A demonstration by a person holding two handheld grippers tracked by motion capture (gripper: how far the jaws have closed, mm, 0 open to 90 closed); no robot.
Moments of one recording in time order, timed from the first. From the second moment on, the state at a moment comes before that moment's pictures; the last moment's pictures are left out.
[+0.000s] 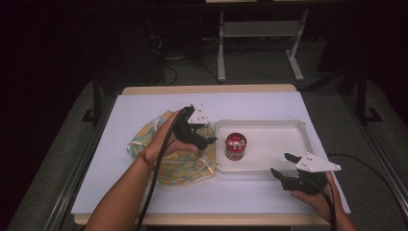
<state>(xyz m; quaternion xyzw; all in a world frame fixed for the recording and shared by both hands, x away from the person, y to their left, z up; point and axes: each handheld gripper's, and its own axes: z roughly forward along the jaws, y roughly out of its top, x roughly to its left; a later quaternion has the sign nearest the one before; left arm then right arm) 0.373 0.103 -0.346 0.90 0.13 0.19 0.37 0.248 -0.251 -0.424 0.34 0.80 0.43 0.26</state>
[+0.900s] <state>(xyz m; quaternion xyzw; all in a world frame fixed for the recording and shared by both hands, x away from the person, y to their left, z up) 0.372 0.123 -0.349 0.90 0.14 0.19 0.36 0.249 -0.249 -0.425 0.33 0.80 0.43 0.26</state>
